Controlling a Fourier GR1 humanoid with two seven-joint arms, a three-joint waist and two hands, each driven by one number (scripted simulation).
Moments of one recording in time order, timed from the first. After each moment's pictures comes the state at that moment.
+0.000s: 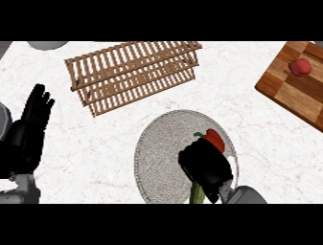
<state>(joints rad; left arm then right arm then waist) -0.06 0.16 0.06 -1.70 0.00 0.14 0.16 -0.18 -0.10 0.55 -1.56 1.25 0.42 0.07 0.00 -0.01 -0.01</state>
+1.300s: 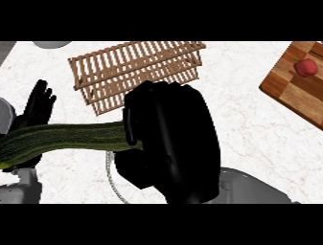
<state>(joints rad) -0.10 0.16 0.07 -1.66 0.00 0.13 0.16 -0.84 -0.01 0.58 -1.84 0.77 0.07 1.11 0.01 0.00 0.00</state>
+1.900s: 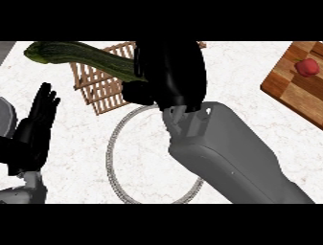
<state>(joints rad) -0.08 0.13 0.05 -1.68 -0.03 0.14 0.15 -0.98 0.00 0.41 -1.48 0.76 -0.09 0.99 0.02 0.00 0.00</state>
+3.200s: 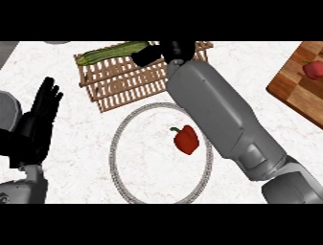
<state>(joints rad) -0.12 0.13 0.06 -1.65 -0.02 0.11 0.15 -1.24 0.00 0.29 -0.64 0.39 -0.55 0.46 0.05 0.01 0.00</state>
